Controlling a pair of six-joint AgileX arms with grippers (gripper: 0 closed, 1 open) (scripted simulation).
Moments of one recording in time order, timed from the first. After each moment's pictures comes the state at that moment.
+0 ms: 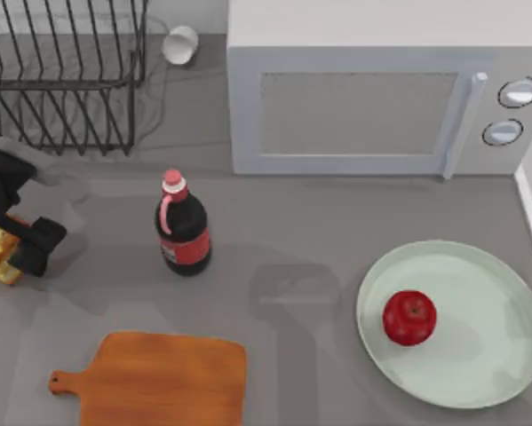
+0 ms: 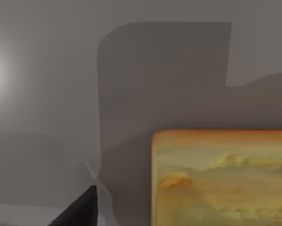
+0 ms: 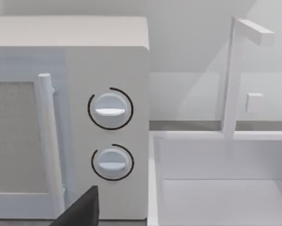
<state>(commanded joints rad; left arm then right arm) 0.04 2.04 1.27 -0.80 0.00 0.56 0.00 0.00 0.00 0.00 0.00 0.00</state>
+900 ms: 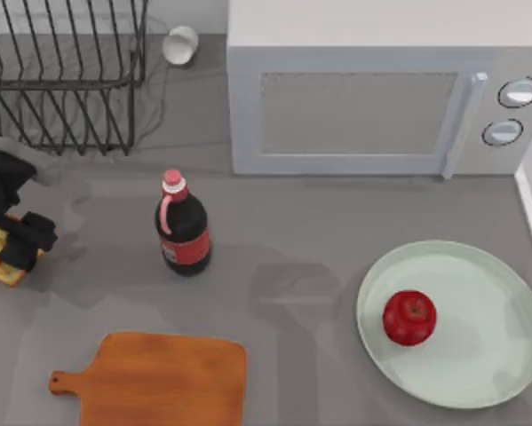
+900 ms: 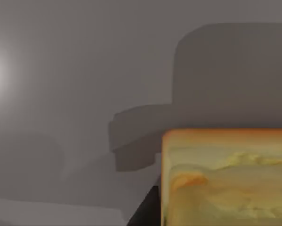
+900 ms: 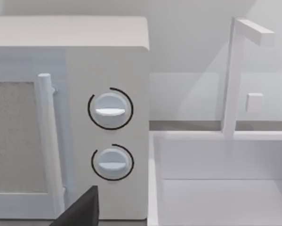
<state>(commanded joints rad) 0.04 2.04 1.27 -0.80 0.00 0.56 0.00 0.00 0.00 0.00 0.00 0.00</state>
